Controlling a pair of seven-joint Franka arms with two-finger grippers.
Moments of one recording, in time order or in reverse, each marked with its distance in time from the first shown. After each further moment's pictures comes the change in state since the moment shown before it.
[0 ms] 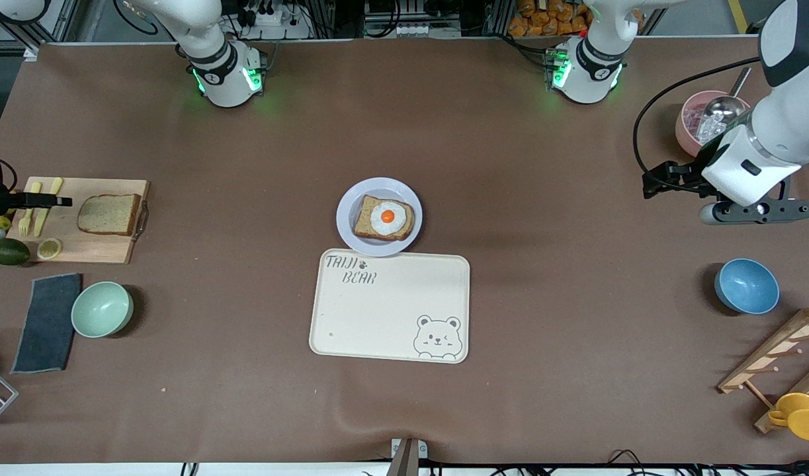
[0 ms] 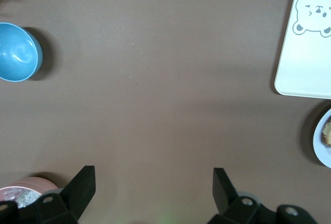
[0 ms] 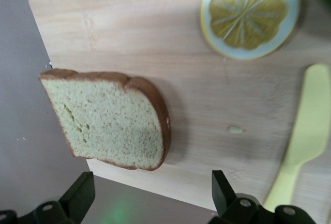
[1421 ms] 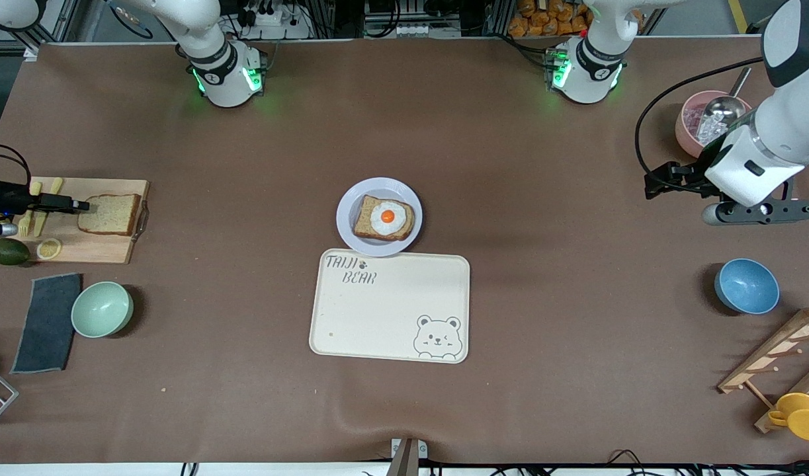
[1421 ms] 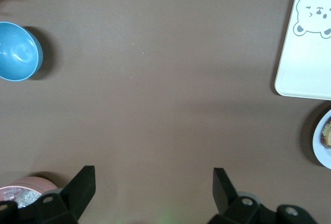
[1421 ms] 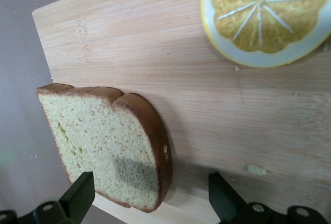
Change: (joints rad) left arm 0.003 0.001 0.003 0.001 -0.009 0.000 0.000; right arm -0.059 0.056 0.002 -0.040 0.182 0.063 -0.132
